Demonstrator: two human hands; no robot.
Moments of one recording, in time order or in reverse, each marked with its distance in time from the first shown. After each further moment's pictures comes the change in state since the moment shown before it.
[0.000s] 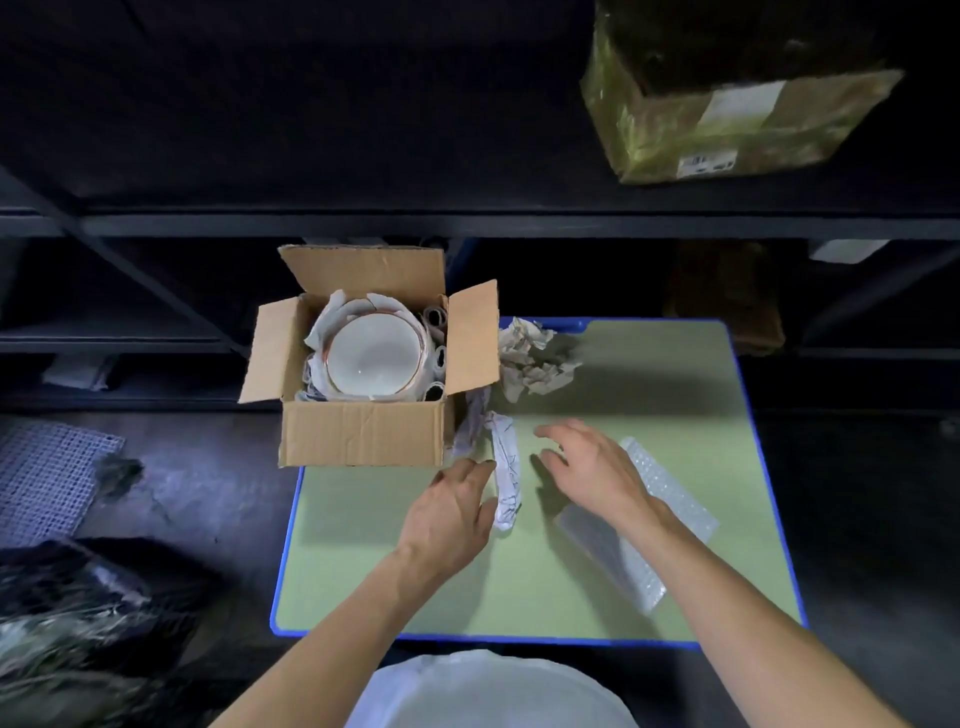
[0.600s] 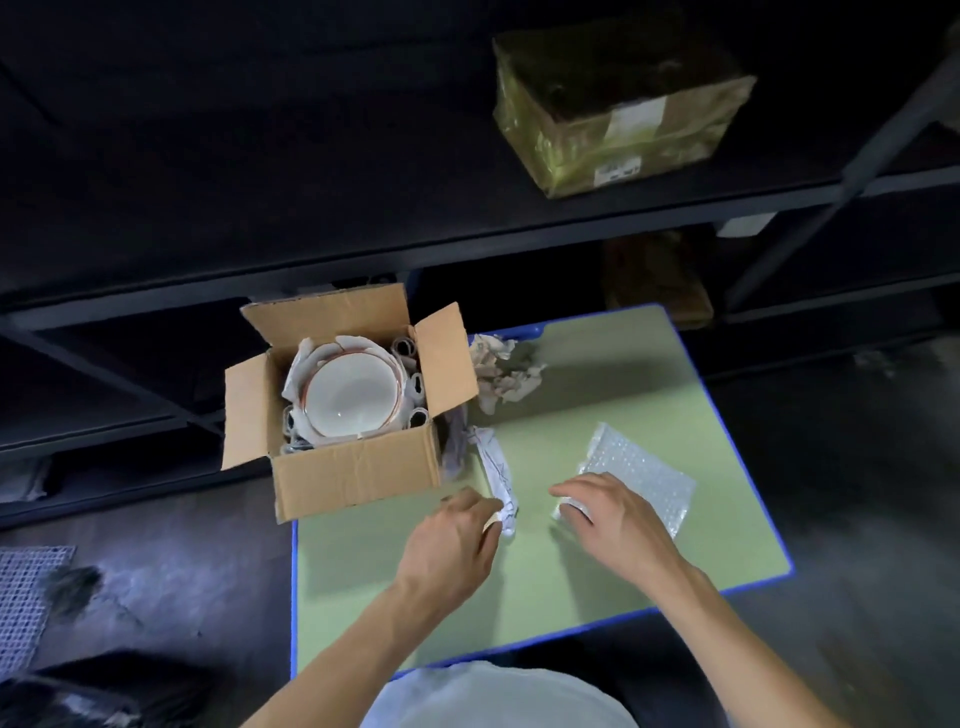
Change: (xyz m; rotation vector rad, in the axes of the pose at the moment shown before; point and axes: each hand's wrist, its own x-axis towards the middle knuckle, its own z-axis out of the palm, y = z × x) left_hand -0.016 -0.009 -0.019 0.058 -0.055 0.248; right_hand -0.089 -0.010 0.011 0.072 0.109 0.147
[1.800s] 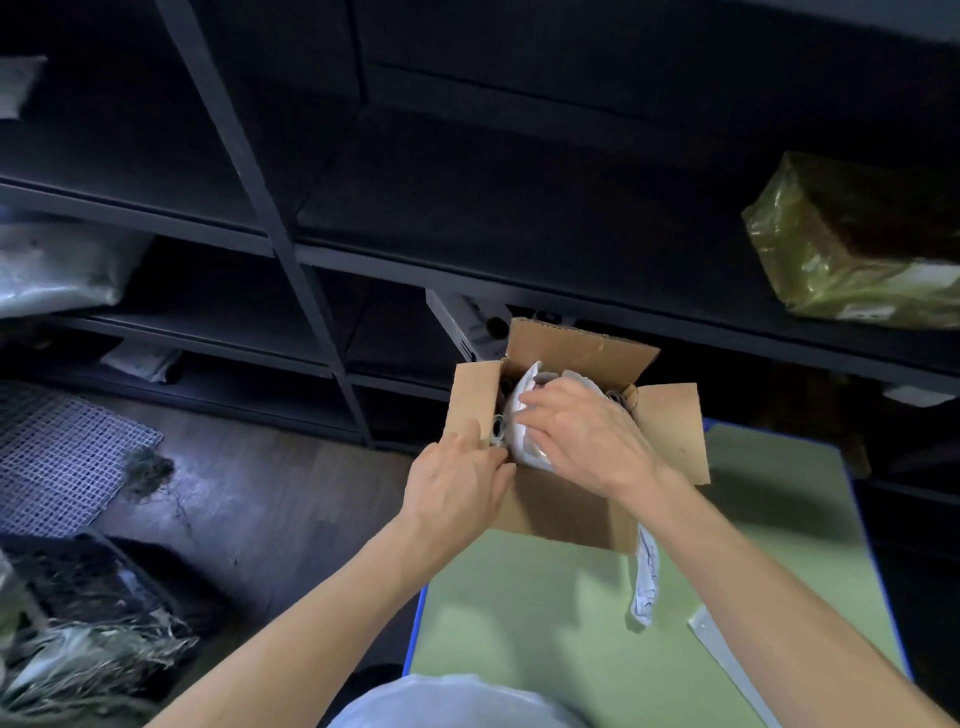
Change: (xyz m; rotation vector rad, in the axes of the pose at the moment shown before) left_hand -0.043 -0.142 -0.139 0.226 0.312 -0.262; right_hand 0.156 -0.269 0.000 -0.592 -0.005 -0.738
